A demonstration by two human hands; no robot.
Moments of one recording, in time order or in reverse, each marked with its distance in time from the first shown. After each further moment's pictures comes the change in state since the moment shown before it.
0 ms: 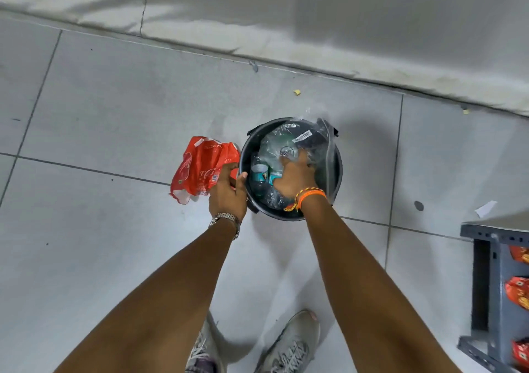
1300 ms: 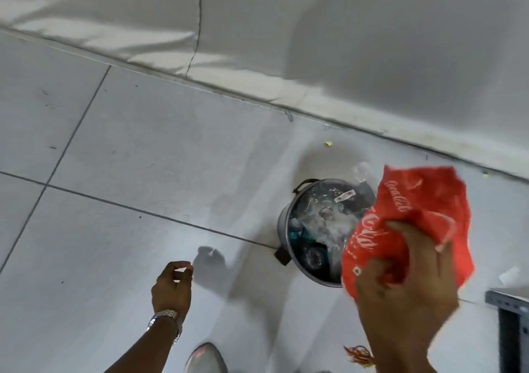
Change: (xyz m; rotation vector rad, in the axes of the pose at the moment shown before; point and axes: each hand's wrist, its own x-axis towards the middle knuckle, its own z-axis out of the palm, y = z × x) left_hand 0.000 -0.129 -0.156 -0.061 0.081 -0.506; right_hand -0.157 -0.074 -0.054 0.244 1.245 -0.142
